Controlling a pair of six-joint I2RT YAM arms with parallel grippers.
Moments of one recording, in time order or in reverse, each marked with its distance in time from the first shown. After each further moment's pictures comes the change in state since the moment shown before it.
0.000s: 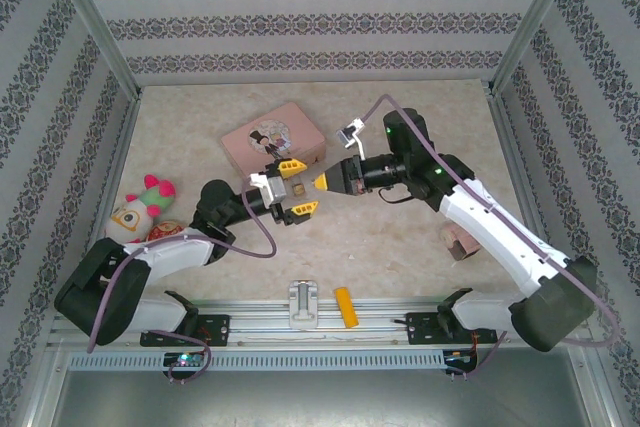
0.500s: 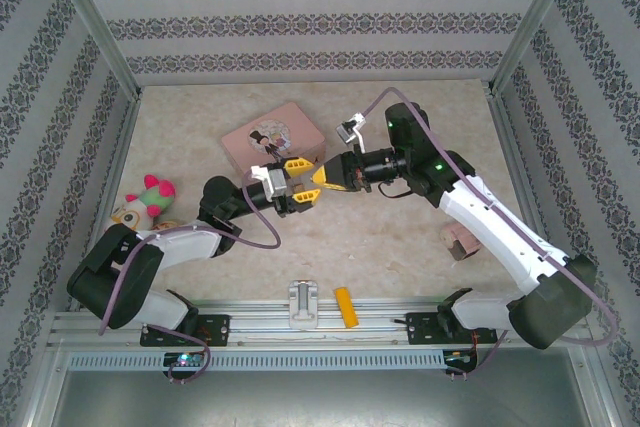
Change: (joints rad) left arm 0.000 0.093 0.058 0.148 0.045 -0.108; right arm -0.015 0.012 0.035 0.017 -0.052 0.188
